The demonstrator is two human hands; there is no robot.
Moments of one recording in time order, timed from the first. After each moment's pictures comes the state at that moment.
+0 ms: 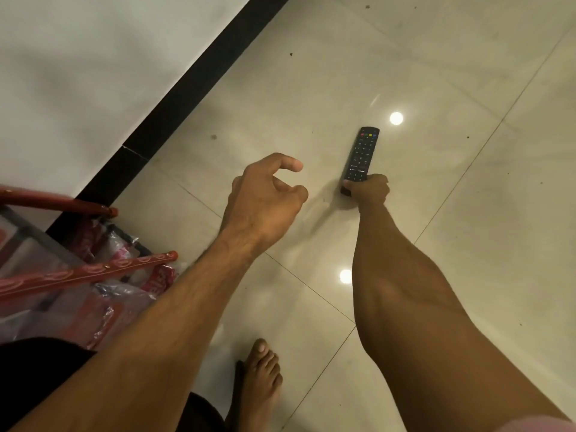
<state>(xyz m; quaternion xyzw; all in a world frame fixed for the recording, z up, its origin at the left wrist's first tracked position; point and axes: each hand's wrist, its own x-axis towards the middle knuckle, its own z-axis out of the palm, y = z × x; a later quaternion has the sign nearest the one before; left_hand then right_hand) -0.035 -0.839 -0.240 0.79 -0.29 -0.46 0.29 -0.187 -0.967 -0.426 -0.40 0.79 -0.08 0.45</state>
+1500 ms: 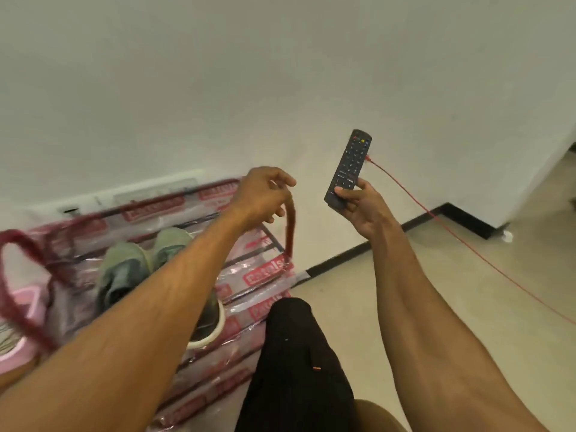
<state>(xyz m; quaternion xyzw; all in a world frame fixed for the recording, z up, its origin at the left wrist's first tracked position) 0.050 -0.541 0.212 0.78 -0.35 -0.17 0.49 -0.046 -0.741 0.151 -0.47 0.25 -0.28 0.80</state>
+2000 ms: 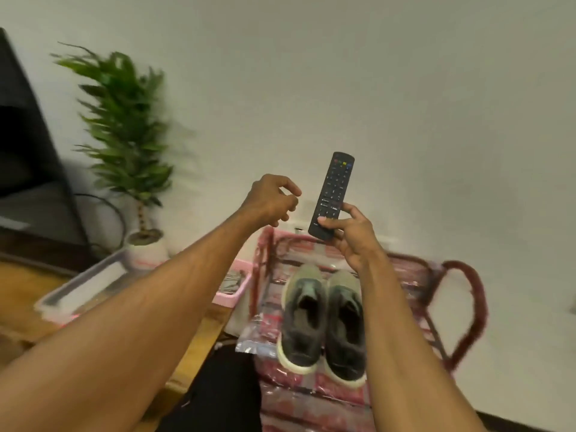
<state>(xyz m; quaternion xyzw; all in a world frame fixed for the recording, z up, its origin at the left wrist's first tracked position) 0.109 -0.267 0.277 0.85 -0.08 0.08 0.51 0.113 -0.447 0.225 -0.59 0.00 -0.03 0.81</state>
